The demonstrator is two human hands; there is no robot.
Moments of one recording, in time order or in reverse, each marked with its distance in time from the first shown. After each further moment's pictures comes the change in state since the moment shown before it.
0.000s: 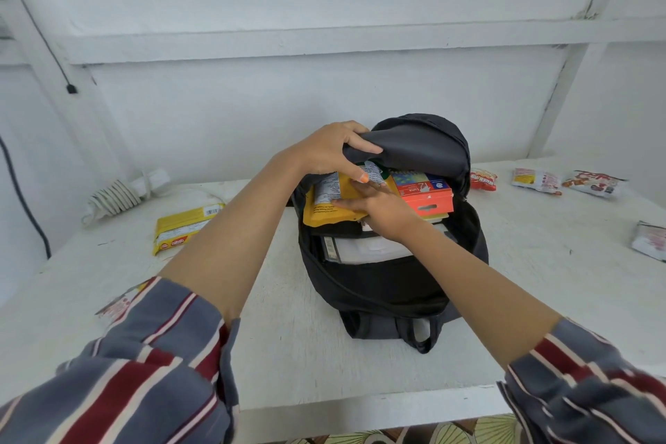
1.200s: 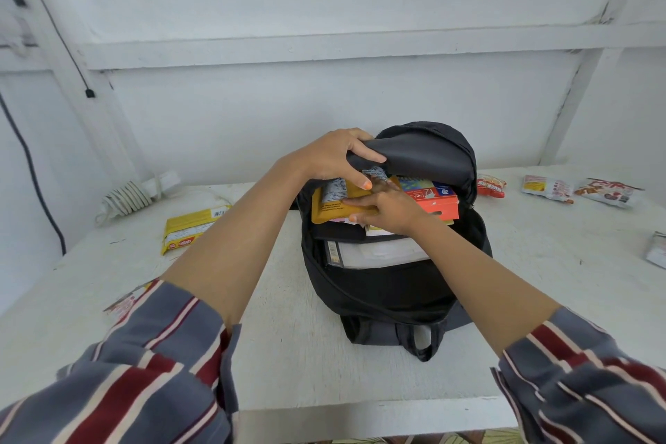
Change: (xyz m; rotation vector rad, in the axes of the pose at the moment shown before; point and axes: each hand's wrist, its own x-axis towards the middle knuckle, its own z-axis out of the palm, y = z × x) left_hand -0.003 0.006 0.000 0.035 -0.028 -0.034; right_hand 0.012 0.020 -0.002 0.167 -0.011 0.014
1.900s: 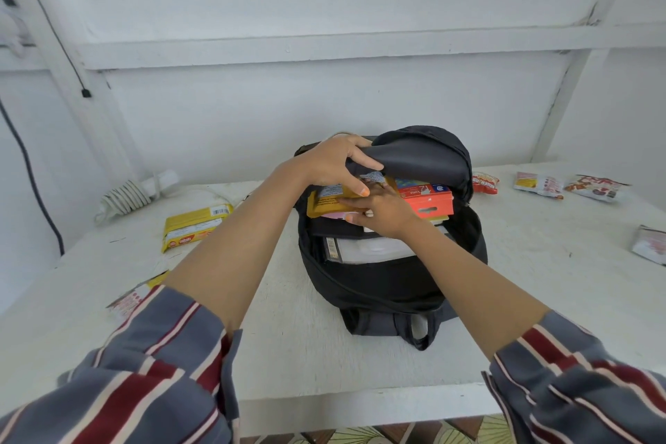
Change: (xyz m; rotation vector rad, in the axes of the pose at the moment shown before) left_hand -0.010 0.004 0.009 0.075 -0.013 -0.015; right_hand -0.006 -0.011 0.011 -0.015 0.035 0.026
